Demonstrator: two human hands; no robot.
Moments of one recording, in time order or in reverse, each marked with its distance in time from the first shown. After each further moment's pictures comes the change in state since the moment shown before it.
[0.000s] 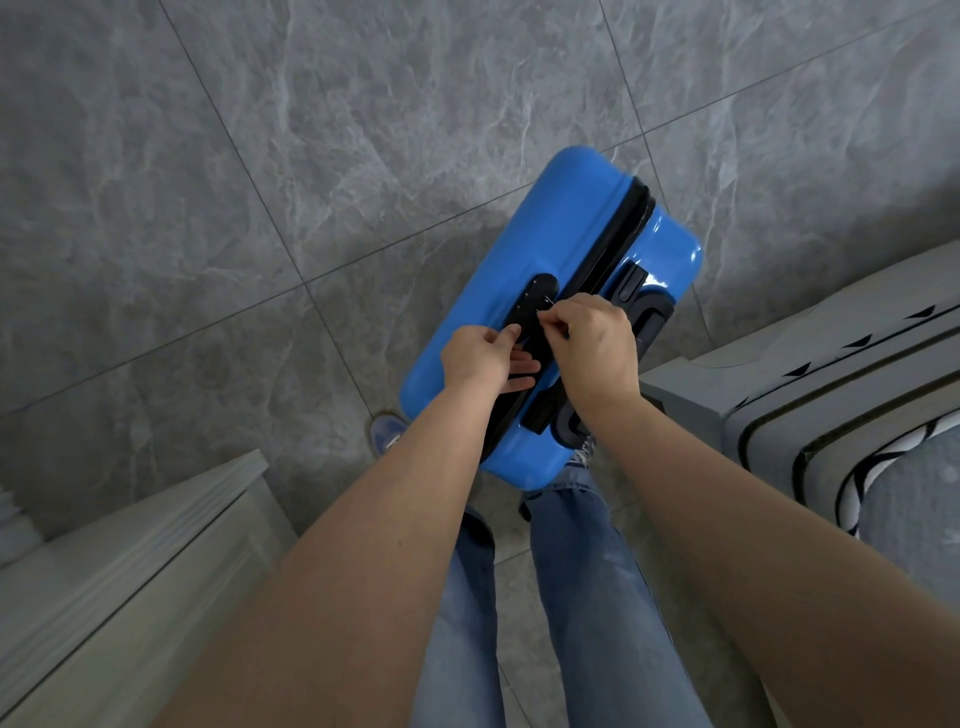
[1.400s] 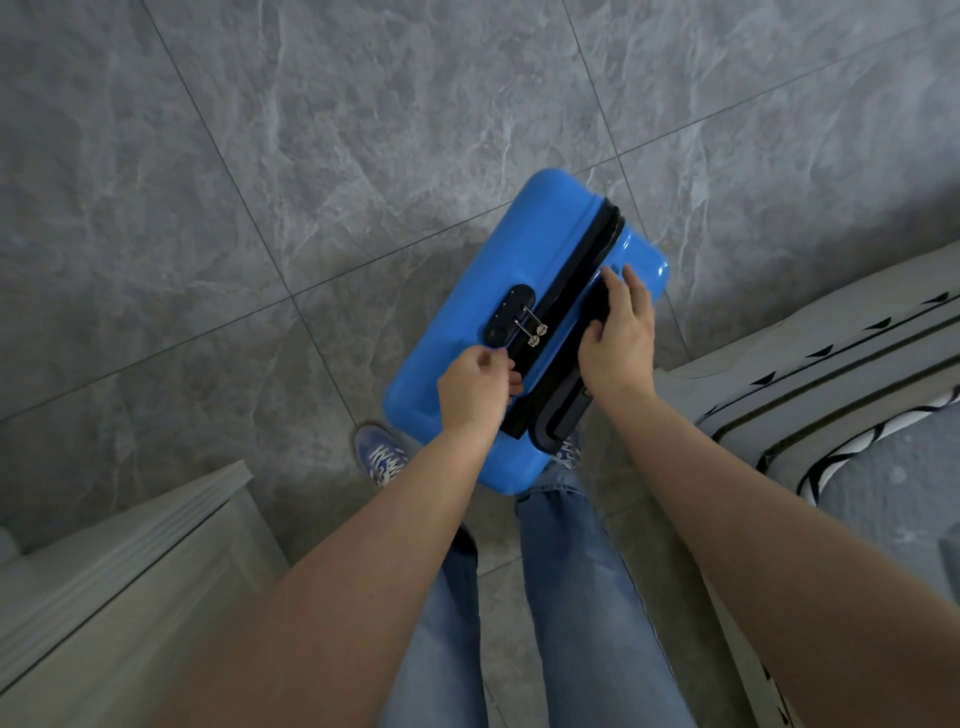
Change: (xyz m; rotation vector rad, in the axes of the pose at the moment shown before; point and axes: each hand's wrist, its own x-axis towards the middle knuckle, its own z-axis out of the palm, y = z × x) left_hand -0.030 -0.028 0.022 0.170 0.089 0.232; right_hand -0.001 0.040 -0.029 0.161 0.044 0.330
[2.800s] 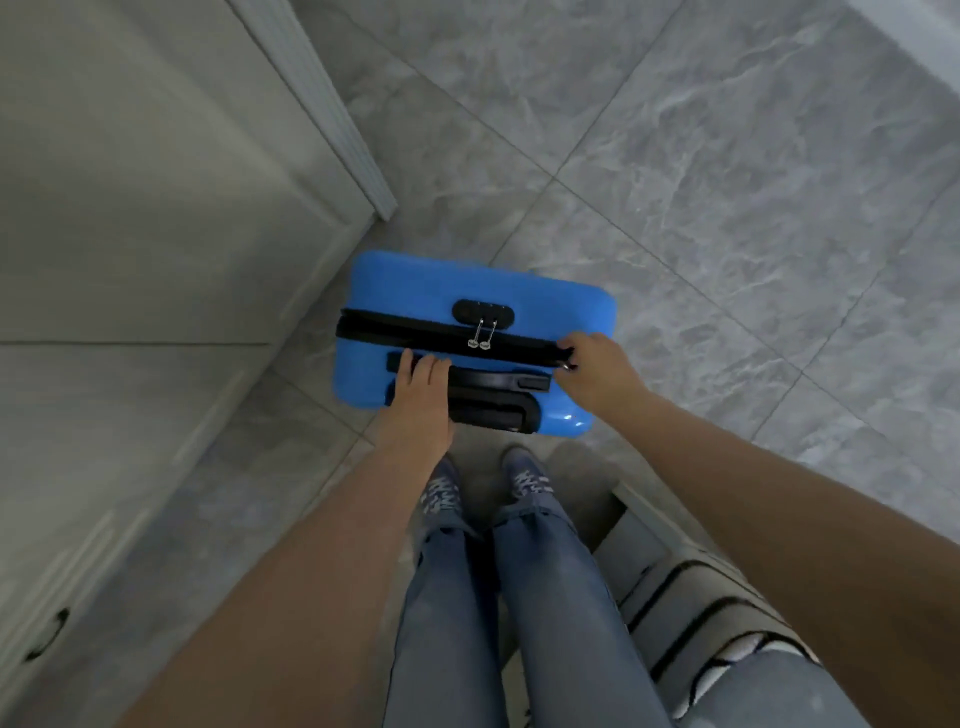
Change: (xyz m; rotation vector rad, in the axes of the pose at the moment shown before) left_hand -0.209 -0.275 -0.046 0.348 0.519 -0.064; right_hand -0.174 -0.026 0.077 -0.821 -0.848 -0.907
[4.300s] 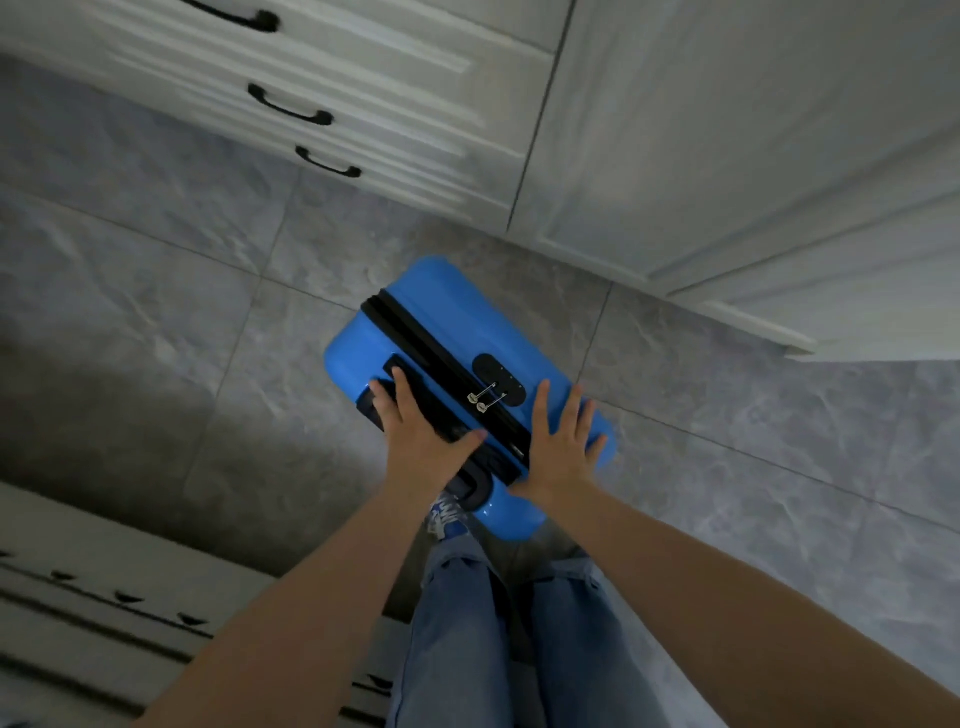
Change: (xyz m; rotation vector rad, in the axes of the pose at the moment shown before) left_hand -0.343 -0.284 0.221 -1.407 0.689 -1.139; right_hand -0.205 -0.256 0.410 -1.126 -0.400 -0.658
